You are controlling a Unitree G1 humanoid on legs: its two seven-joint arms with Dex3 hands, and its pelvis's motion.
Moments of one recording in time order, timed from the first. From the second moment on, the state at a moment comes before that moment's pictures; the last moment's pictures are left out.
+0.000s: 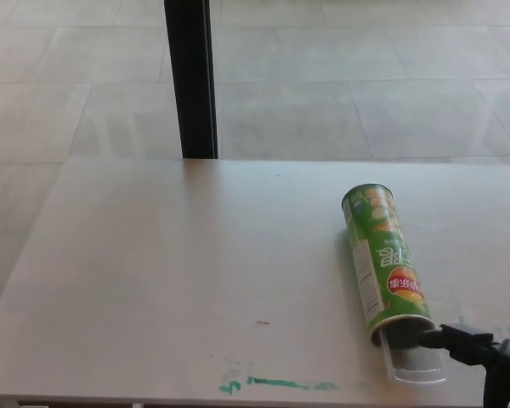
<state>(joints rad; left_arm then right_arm) 0.13 0.71 0.26 0.81 -0.06 -0.01 -0.32 0.12 -0.73 0.19 -0.20 -0.54 -0.13 0.11</state>
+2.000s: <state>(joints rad) 0.12 0.74 0.26 0.80 -0.06 0.01 -0.34 0.21 -0.79 0.30 -0.11 -0.74 -0.15 0.05</state>
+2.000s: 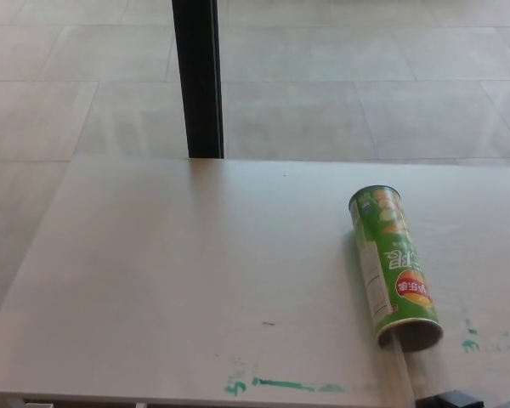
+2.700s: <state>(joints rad) 0.11 0.74 0.26 0.81 -0.06 0.01 -0.34 0.38 -0.83 0.23 -0.19 -0.68 -0.19 0.09</state>
